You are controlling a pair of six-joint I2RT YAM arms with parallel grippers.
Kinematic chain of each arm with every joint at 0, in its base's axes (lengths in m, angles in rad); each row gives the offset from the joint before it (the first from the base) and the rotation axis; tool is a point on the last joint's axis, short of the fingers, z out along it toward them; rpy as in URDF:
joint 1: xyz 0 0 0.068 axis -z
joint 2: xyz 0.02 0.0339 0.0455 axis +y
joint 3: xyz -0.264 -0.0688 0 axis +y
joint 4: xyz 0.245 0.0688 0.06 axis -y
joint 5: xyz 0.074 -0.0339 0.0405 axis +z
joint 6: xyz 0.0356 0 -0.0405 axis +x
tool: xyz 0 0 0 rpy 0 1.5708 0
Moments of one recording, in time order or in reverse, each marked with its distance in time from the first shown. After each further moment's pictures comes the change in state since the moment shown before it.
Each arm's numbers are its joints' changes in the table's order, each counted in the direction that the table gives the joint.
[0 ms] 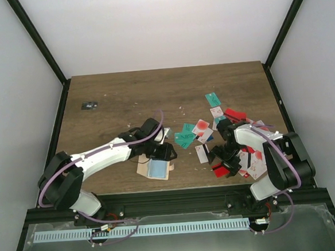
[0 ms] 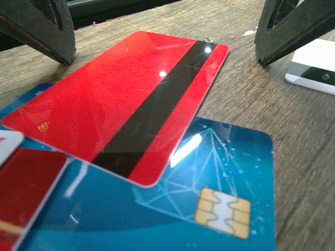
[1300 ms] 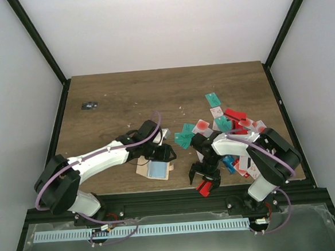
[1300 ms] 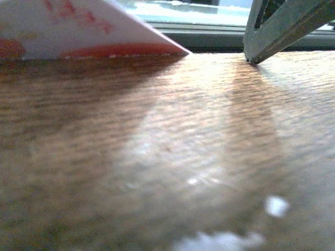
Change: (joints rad) left arm 0.004 -0.048 0.055 0.047 0.006 -0.035; right arm -0.412 0.114 -0.021 0.071 0.241 -0.002
